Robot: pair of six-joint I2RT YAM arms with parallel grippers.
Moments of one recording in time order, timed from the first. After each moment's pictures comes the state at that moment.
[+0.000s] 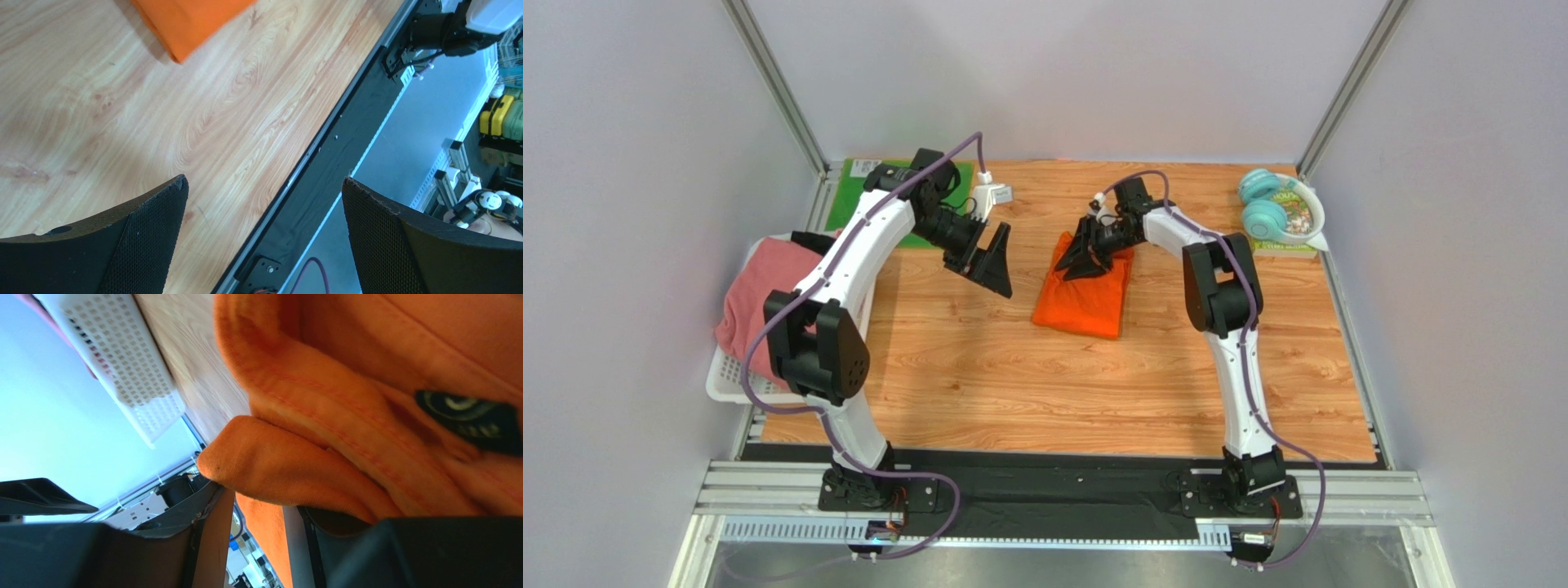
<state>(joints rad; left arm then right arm) -0.29 1.80 1.73 -1.26 0.78 0.29 0.30 2.45 1.89 -0.58 -0.94 0.62</state>
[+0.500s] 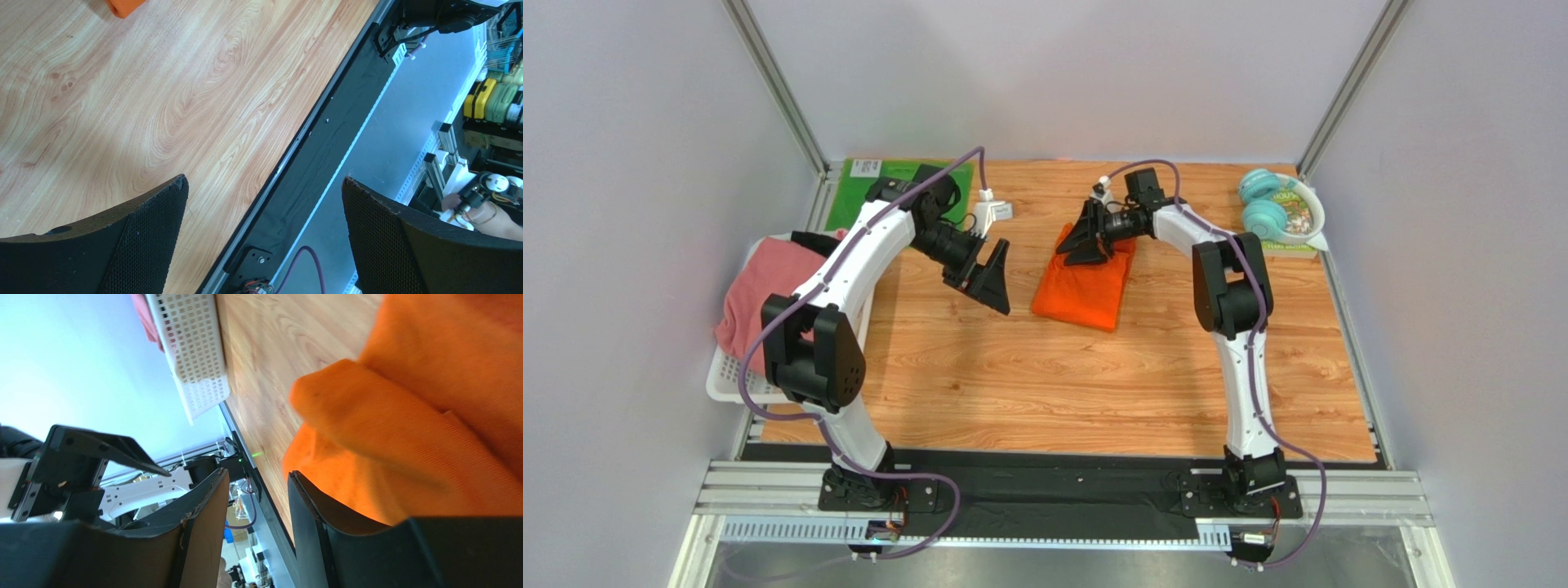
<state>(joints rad) -0.29 1.74 1.60 -1.27 0.80 0.33 0.26 2.42 1.88 -0.42 -1.11 0.66</state>
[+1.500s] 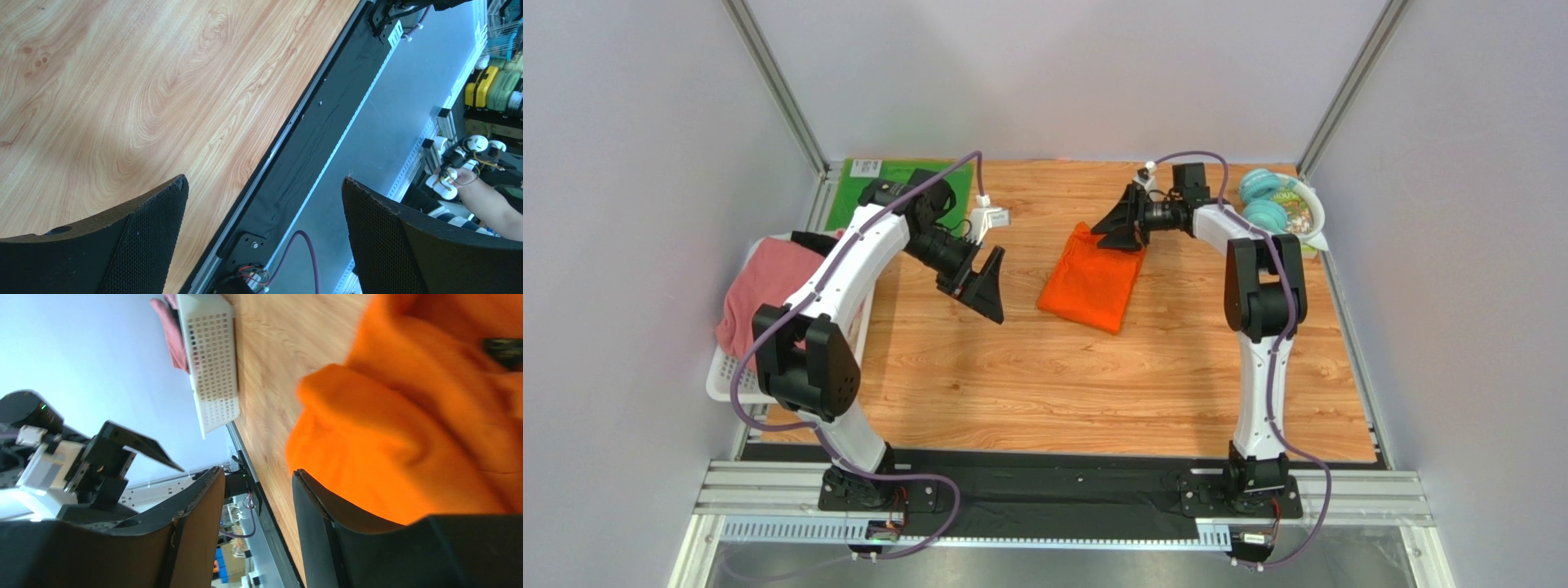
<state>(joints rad) -0.29 1.69 1.58 -1.34 0.80 0.37 0.12 2.27 1.72 -0.25 -1.16 0.70</state>
